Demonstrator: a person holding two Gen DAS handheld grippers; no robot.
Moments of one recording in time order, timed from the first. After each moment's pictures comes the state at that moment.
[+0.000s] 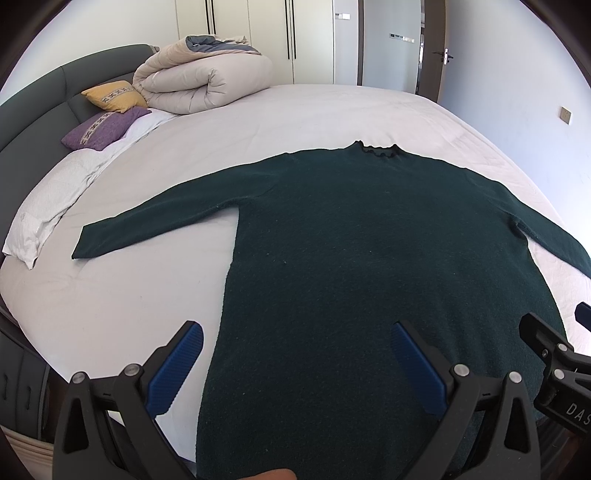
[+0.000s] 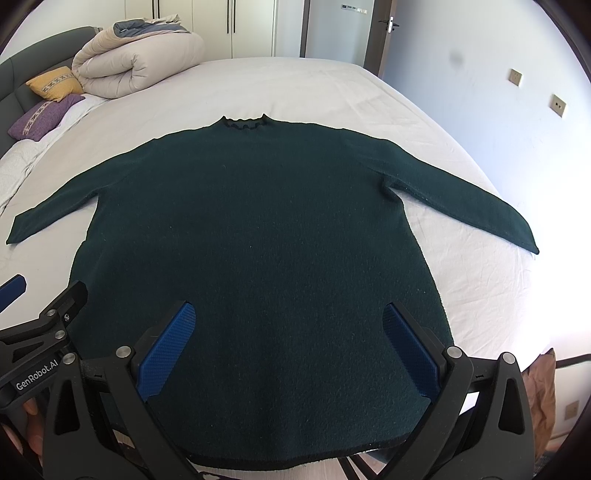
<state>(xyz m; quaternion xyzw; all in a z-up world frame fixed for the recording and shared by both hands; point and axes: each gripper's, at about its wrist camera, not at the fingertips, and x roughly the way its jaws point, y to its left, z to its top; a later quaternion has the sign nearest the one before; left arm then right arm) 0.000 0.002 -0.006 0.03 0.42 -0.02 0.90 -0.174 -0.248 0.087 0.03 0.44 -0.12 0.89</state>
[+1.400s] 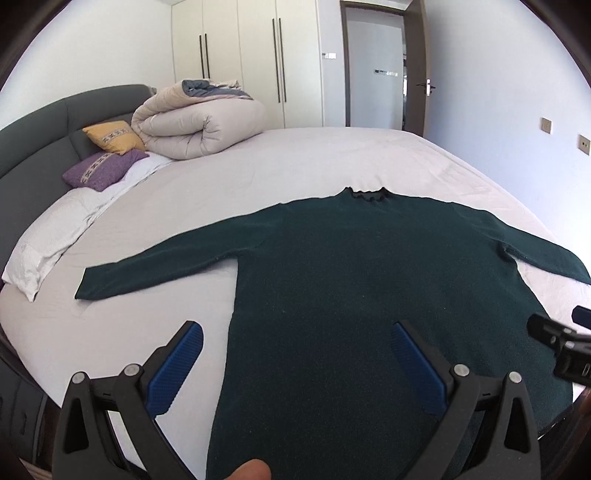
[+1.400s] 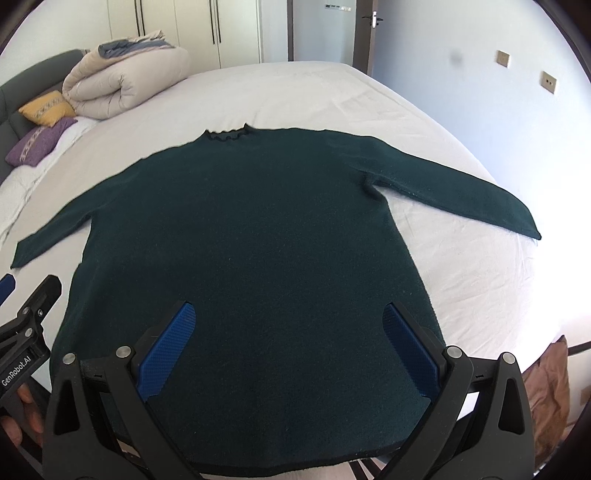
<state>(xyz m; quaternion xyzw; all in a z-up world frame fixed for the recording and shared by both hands) -0.005 0.001 0.015 0.04 0.34 -0.04 0.94 -0.184 -0.291 0.087 0.09 0.41 -0.12 0.90</state>
